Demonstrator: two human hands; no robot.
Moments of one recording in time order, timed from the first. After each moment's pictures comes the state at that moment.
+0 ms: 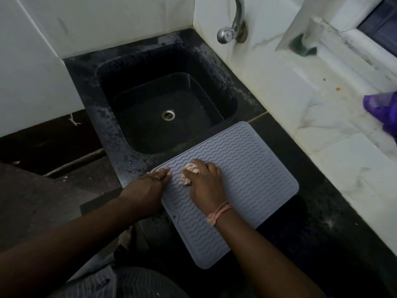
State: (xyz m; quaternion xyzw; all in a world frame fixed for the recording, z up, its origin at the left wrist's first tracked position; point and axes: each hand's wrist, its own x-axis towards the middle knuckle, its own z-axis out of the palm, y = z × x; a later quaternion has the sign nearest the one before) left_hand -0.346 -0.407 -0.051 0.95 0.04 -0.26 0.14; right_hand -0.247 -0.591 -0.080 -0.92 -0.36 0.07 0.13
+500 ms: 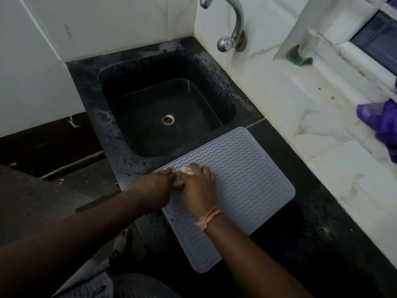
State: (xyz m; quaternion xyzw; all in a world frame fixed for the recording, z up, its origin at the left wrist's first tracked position) left_hand -0.322 -0.419 -0.033 0.95 0.08 -0.24 0.17; right_hand -0.261 -0.572 -0.067 -0.94 -0.32 0.08 0.14
